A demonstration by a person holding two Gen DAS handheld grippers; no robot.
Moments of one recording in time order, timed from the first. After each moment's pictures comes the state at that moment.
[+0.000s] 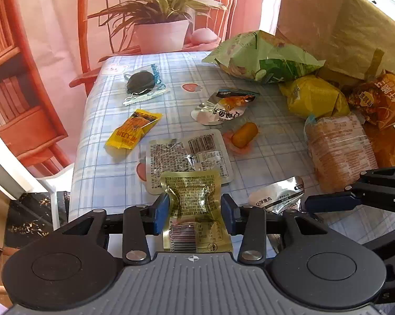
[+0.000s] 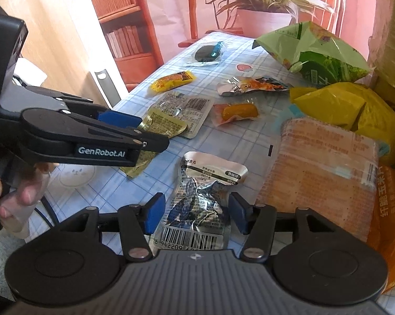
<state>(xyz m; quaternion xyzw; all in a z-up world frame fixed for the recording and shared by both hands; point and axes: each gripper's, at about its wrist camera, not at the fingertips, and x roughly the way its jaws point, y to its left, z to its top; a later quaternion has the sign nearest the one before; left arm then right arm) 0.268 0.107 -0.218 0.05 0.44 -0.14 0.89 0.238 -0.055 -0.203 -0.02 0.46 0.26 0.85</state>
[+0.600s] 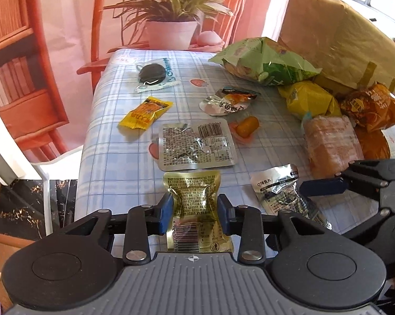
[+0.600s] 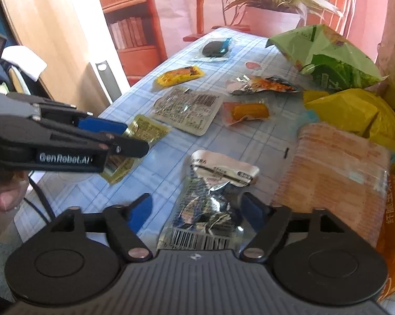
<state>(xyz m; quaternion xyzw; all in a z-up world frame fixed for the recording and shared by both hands) 0.248 0.131 -0.216 0.01 0.44 -0.15 0.89 0.238 -0.038 -0.205 -0.05 0.47 0.26 0.84</state>
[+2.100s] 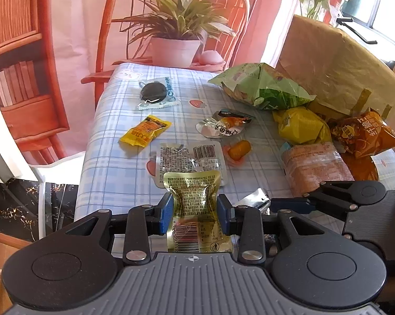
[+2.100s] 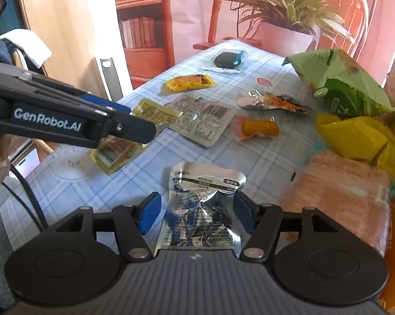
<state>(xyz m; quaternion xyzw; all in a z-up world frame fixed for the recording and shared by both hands) 0.242 0.136 -0.198 -0.03 0.41 -0.14 0.90 0.238 -0.025 -0.209 -0.09 0.43 0.27 0.86</state>
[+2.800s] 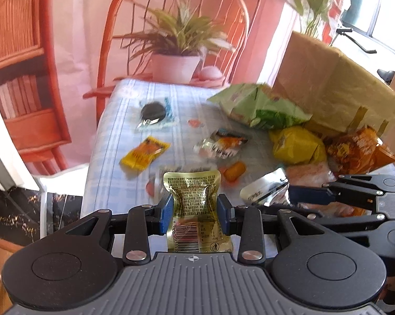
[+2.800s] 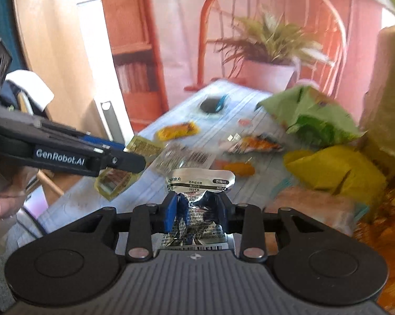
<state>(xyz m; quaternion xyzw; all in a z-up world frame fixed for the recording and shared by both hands) 0.247 0.130 -0.172 -0.03 0.39 -0.14 0.91 0.237 -0.059 -0.166 -0.03 0.36 0.27 0.89</state>
